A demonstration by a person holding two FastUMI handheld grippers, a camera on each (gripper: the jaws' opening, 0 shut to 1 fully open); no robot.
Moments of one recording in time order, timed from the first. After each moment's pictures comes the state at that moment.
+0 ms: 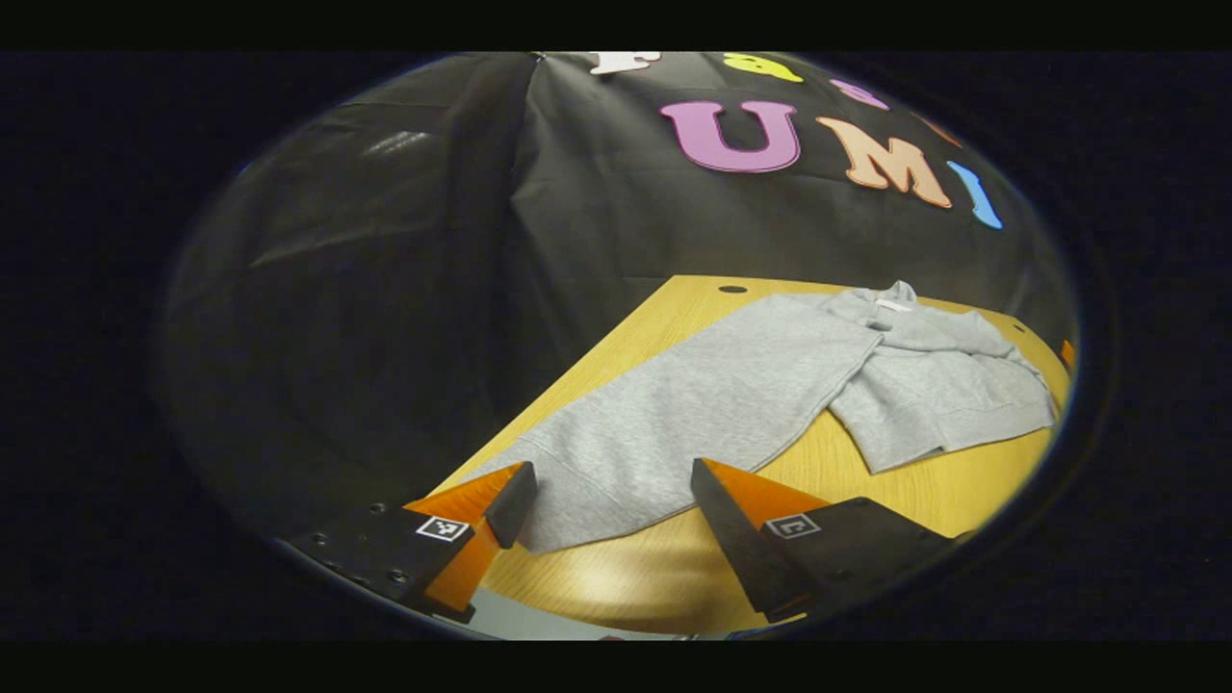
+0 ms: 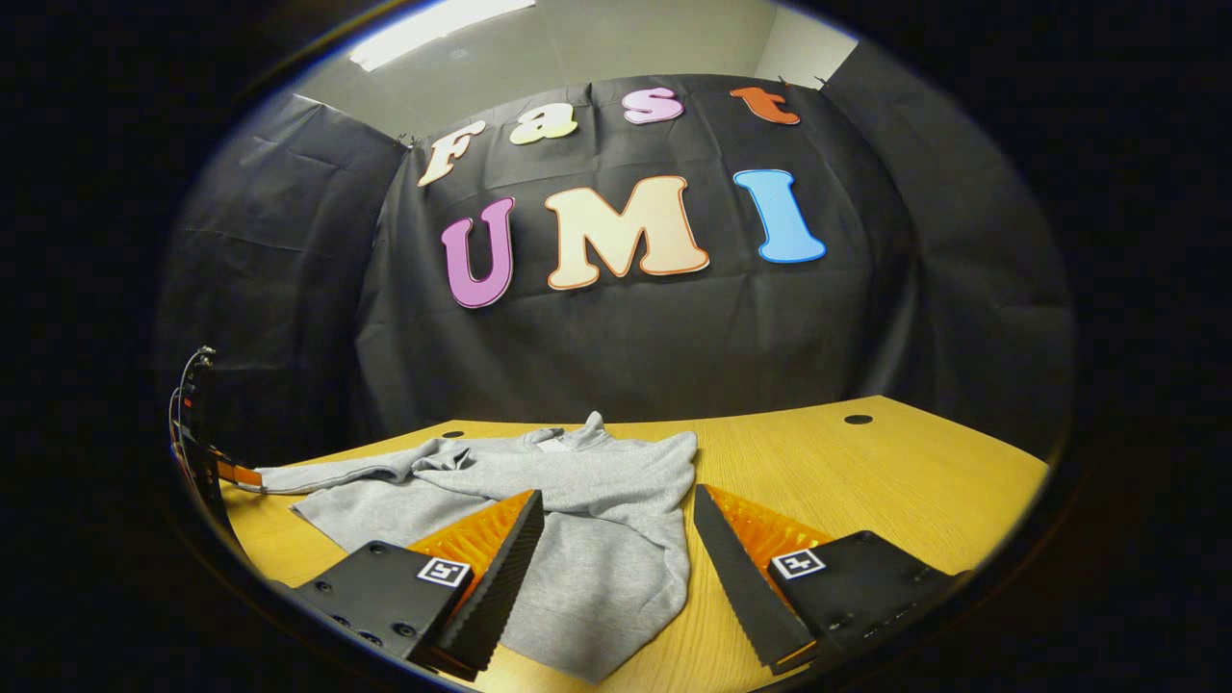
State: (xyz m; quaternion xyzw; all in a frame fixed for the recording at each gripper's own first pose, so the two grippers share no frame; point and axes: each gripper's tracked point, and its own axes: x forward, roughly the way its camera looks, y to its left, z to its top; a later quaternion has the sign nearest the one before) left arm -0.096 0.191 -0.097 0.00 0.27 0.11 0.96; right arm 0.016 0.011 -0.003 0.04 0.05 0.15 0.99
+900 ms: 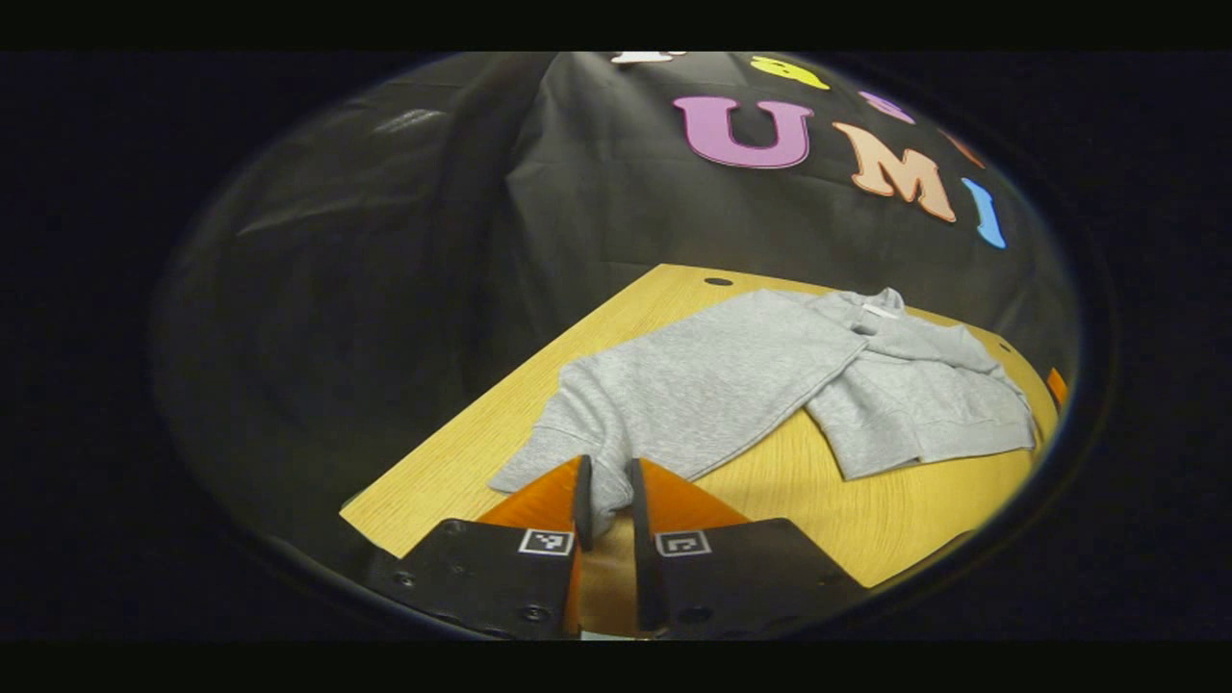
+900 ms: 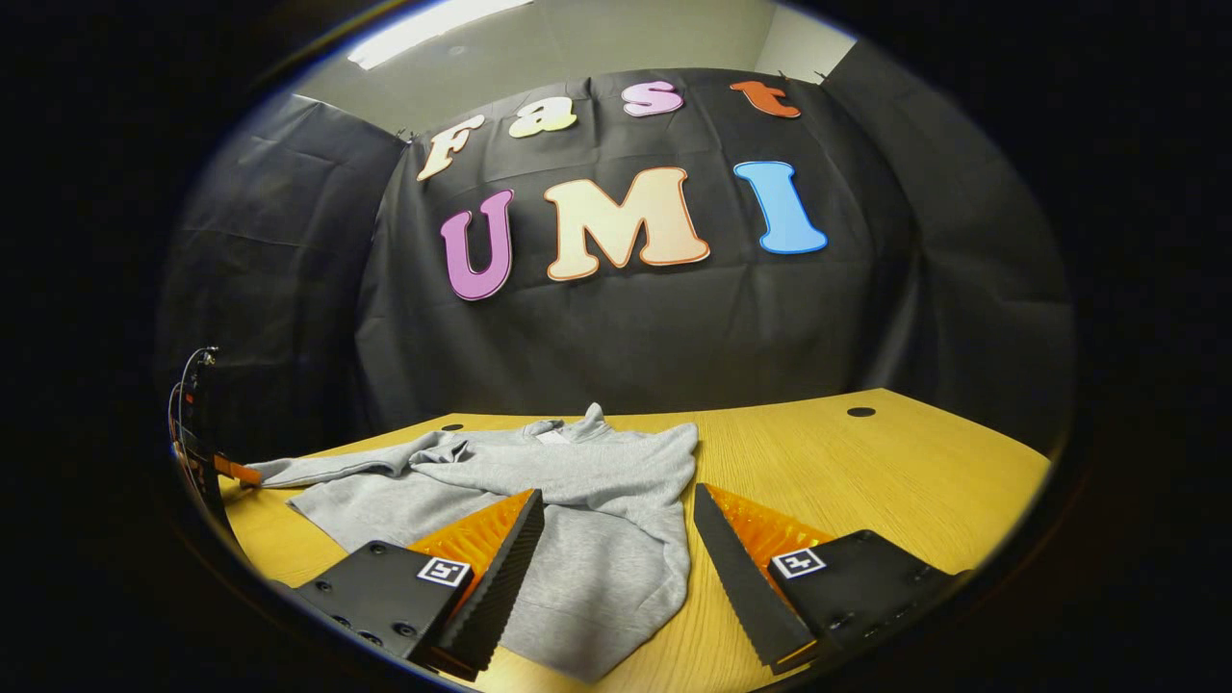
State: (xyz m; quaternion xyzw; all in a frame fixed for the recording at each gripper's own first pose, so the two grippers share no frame) left arm -0.090 0.175 -0.101 -0.05 0.28 0.08 0.96; right arm 0.018 0.013 -0.011 0.04 0.05 0.15 0.99
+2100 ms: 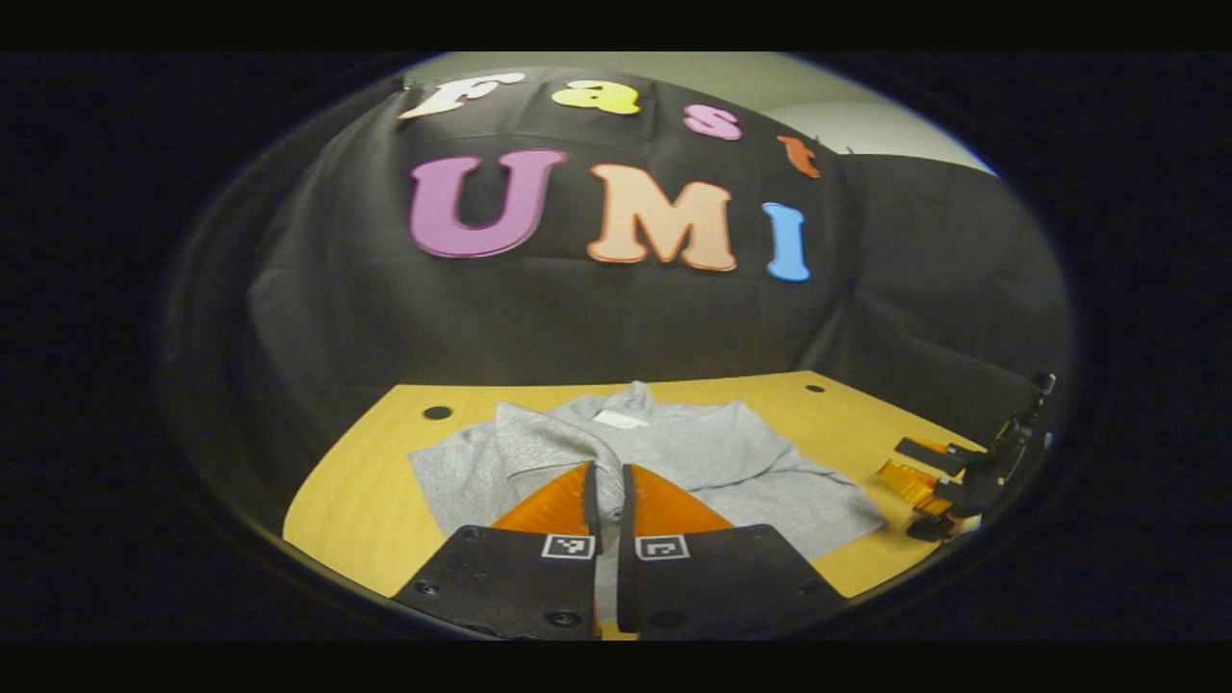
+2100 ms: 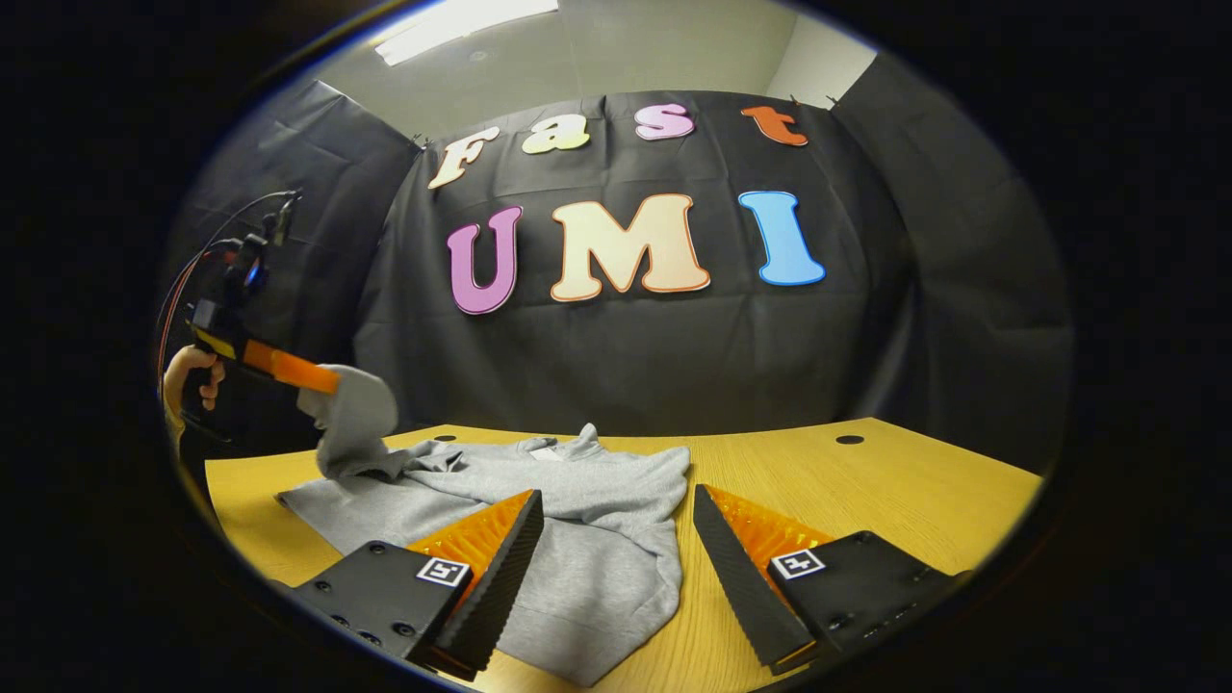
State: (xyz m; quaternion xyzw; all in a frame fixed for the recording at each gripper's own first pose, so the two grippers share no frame) left arm 0.037 -0.125 0.071 -0.03 0.14 -0.25 0.96; right arm 0.011 0.012 0.002 0.02 0.01 0.14 0.99
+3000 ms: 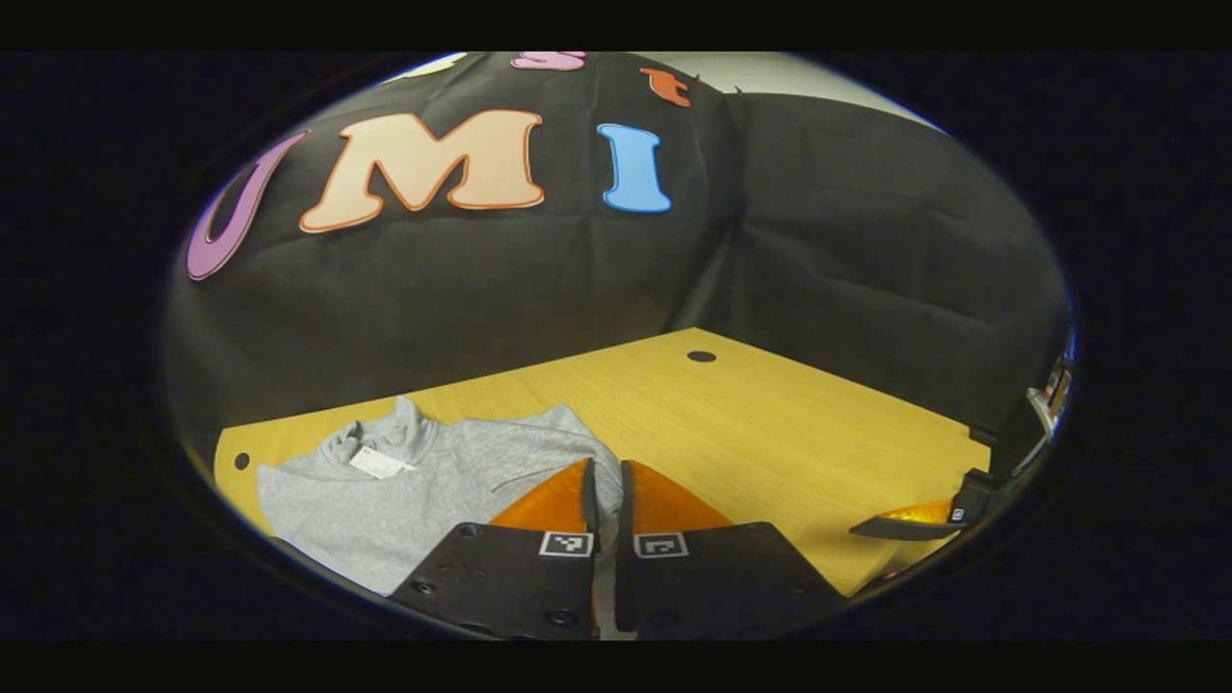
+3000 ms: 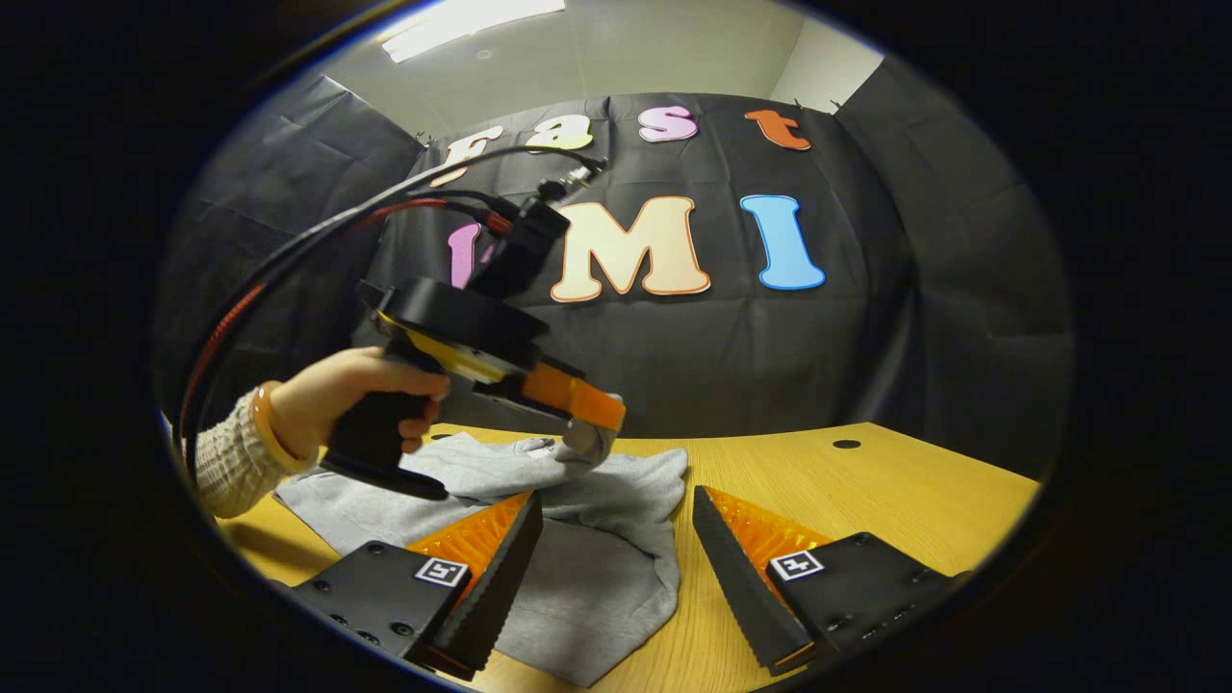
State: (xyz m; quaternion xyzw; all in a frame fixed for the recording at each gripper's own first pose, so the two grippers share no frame) left arm 0.095 -0.387 0.014 0.05 0.20 -0.38 0.90; right arm 0.010 0.014 0.001 0.01 0.00 0.14 0.99
